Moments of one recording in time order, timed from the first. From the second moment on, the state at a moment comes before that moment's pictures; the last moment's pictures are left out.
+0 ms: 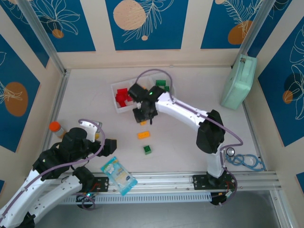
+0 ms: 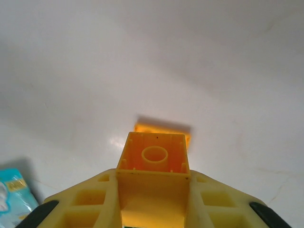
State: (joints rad) left arm -0.70 0.48 0.81 -0.99 -0.03 -0.42; right arm 0.86 1.96 1.86 -1.14 0.00 0.44
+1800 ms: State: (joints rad) left arm -0.70 0.49 0.81 -0.99 -0.03 -0.42; right arm 0.59 2.34 2.44 -1.12 -0.13 0.26
